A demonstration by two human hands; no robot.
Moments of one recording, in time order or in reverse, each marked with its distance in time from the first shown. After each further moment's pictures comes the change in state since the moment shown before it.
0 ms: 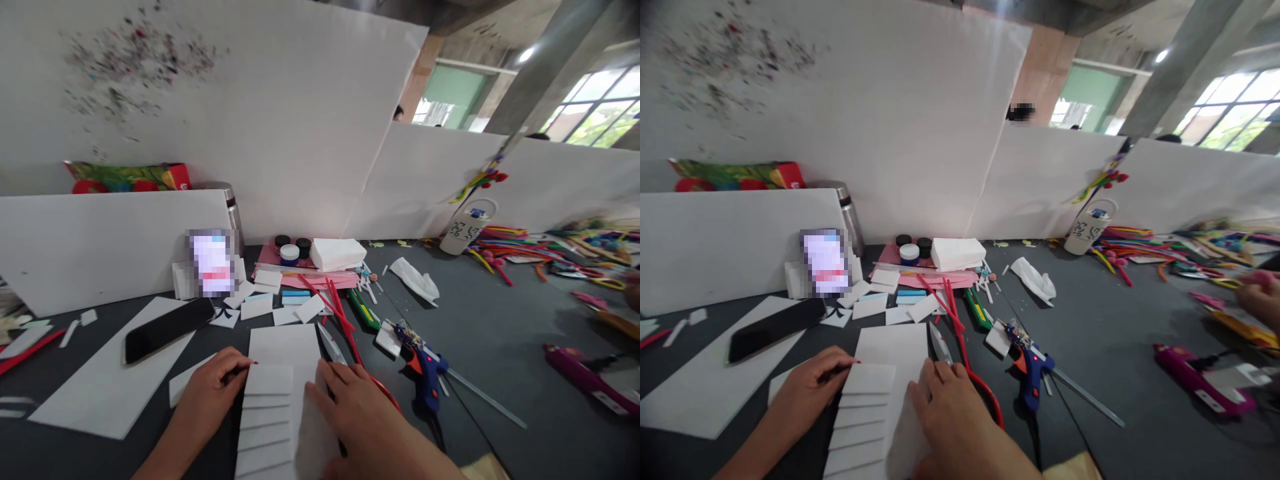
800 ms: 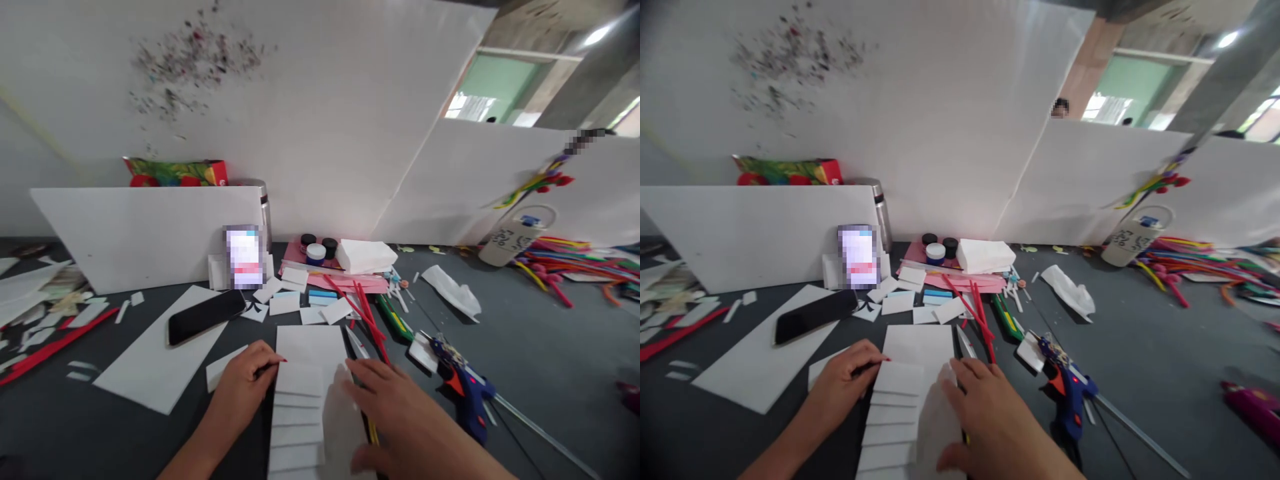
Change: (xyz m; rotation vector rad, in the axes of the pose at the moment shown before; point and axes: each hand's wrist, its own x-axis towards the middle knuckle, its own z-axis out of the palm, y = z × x) left_hand 0.000 0.003 -0.001 -0.116 0.020 0.014; right_hand 0.007 0.014 -0.003 0.030 0.149 -0.044
